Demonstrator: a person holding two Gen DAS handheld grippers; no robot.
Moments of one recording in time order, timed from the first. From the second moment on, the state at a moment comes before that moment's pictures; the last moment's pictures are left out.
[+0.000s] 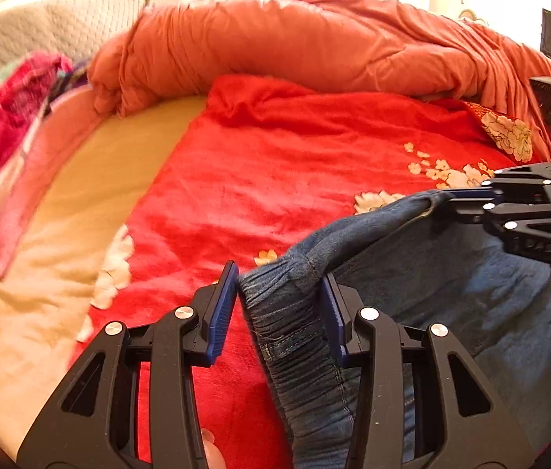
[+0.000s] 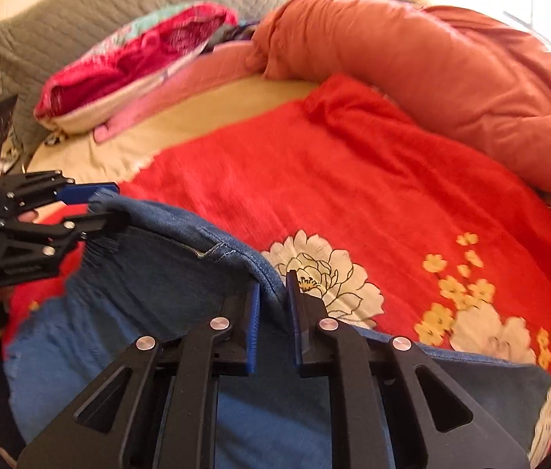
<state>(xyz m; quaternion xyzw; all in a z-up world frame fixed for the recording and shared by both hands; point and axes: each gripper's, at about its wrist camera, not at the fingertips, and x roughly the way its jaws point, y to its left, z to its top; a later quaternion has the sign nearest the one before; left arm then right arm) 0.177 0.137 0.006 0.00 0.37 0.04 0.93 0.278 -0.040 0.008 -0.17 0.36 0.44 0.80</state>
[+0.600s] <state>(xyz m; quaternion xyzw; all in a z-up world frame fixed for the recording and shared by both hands) 0.073 0.109 0.033 0.01 0.30 0.03 0.95 0.145 -0.102 0.045 -0.09 0.35 0.44 0.82</state>
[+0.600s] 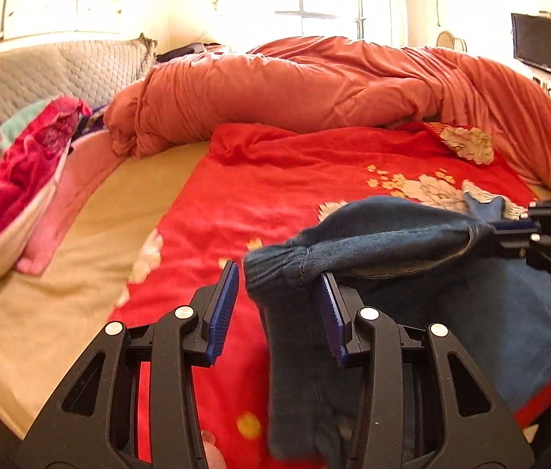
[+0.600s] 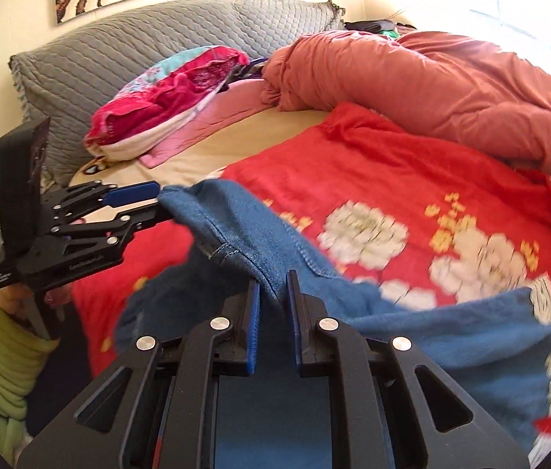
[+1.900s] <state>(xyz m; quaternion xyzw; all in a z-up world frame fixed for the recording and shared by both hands) 0.060 0.145 -0.018 -0.20 0.44 -0.07 0.88 0.041 -0.107 -0.004 -0.12 0.38 0.46 0.79</state>
